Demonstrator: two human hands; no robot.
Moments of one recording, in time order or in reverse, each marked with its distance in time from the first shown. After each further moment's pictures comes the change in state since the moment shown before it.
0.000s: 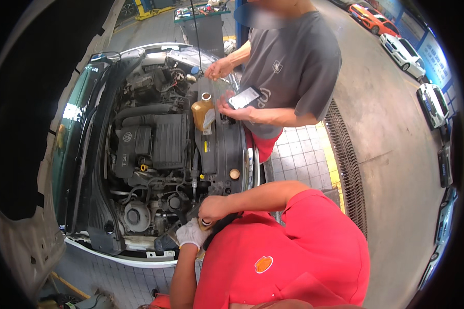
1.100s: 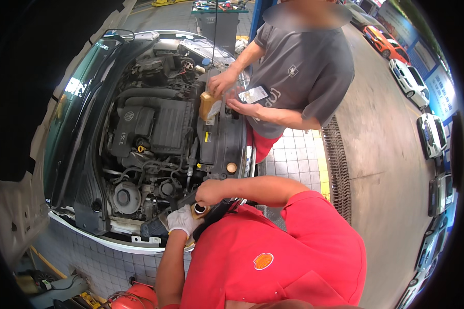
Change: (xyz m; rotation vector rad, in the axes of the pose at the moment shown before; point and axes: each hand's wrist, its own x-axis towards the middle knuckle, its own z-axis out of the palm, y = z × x) left_hand -0.004 -0.006 -0.012 -0.013 -0.058 0.027; right_hand 0.009 -0.003 -0.041 0.007 -0.260 0.202
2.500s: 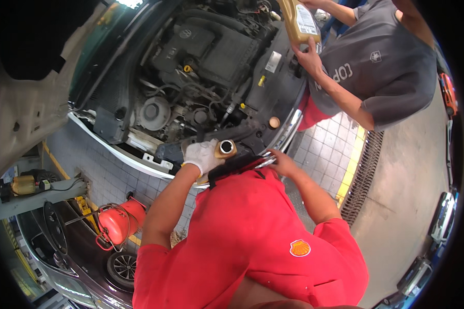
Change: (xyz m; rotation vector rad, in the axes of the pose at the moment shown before) left_hand -0.005 -0.006 0.009 -0.131 0.072 -0.016; right_hand -0.163 0.088 0.185 0.561 0.270 0.570
